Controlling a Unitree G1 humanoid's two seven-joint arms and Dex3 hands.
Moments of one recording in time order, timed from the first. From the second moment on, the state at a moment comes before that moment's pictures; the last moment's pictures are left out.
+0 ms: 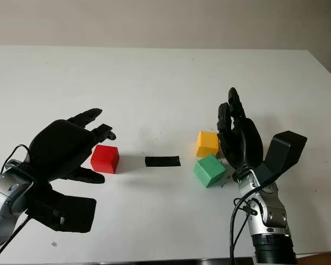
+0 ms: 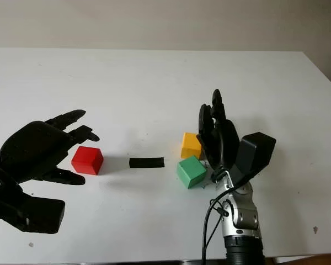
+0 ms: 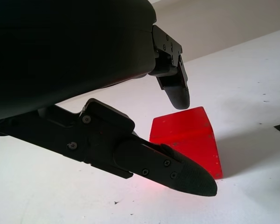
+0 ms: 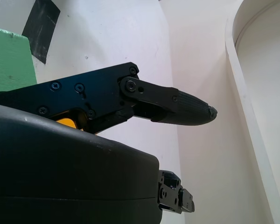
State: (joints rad) left arm -0.04 0.81 0.01 -0.30 0.92 -0.14 -0.27; right arm -0.24 -0.03 -0.12 0.10 0.22 0.10 0.17
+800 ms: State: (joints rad) left arm -0.04 0.81 0.01 -0.31 0.94 -0.11 -0.32; right arm -0.24 -0.03 -0.12 0.10 0.22 0.10 0.16
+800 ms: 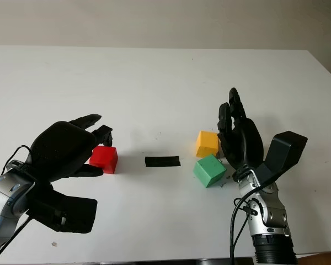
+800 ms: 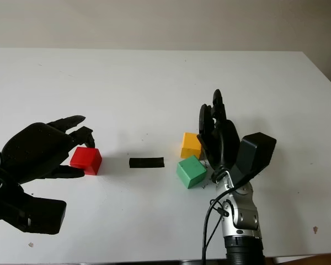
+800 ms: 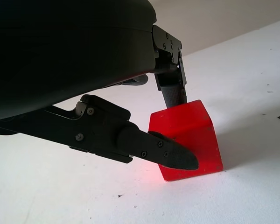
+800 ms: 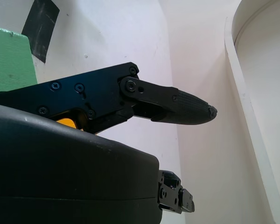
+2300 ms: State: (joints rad) left arm -0.25 0.71 0.00 -0.16 0.35 -0.14 -0.44; right arm -0.24 -0.03 -0.11 0.08 0.20 0.09 0.15
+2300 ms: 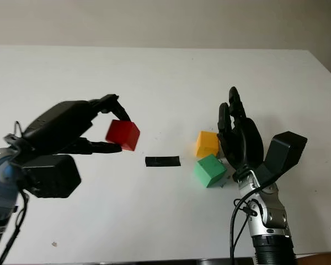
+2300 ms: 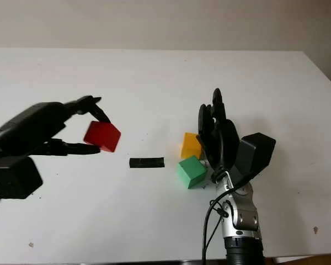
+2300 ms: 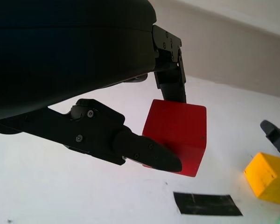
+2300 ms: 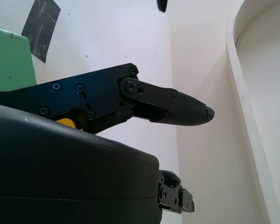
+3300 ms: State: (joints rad) left arm -0.41 0.53 -0.24 -0.05 0.54 -0.05 -0.42; right arm -0.23 -0.01 -0.10 0.08 0.20 0.09 0.11
